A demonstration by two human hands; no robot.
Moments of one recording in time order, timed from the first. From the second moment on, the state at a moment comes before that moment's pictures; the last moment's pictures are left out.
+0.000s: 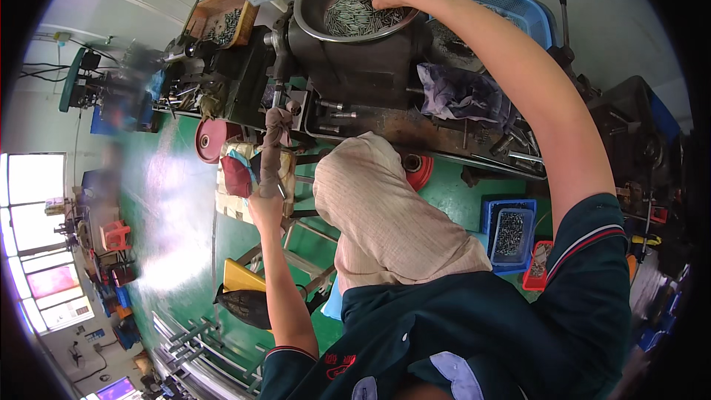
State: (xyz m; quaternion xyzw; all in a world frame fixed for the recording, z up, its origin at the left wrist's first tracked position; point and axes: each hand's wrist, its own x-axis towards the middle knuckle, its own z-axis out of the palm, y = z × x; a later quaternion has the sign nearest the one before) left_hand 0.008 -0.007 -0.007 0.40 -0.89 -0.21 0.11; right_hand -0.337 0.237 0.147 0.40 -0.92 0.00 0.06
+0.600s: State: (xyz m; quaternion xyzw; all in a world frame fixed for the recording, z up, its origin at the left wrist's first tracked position) left_hand 0.007 -0.002 -0.004 0.38 -0.88 -0.26 0.13; right_hand -0.373 0.348 0.111 0.27 -0.87 0.41 0.04
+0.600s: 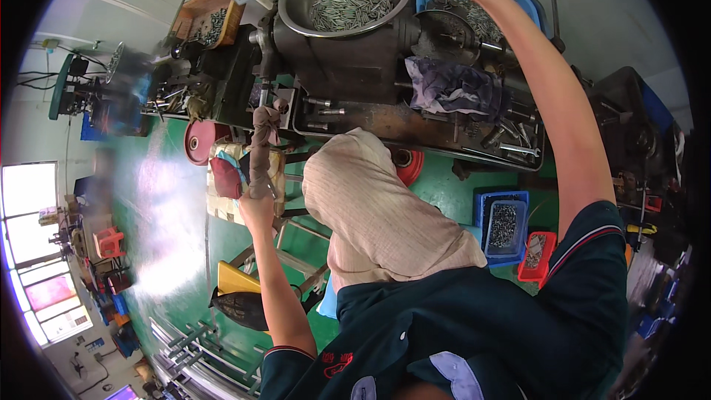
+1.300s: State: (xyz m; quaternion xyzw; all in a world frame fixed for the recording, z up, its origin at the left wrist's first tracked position) left_hand 0.005 0.003 -0.001 0.38 -0.88 -0.26 0.12; right_hand -0.344 0.356 0.017 0.26 -0.82 0.50 -0.10
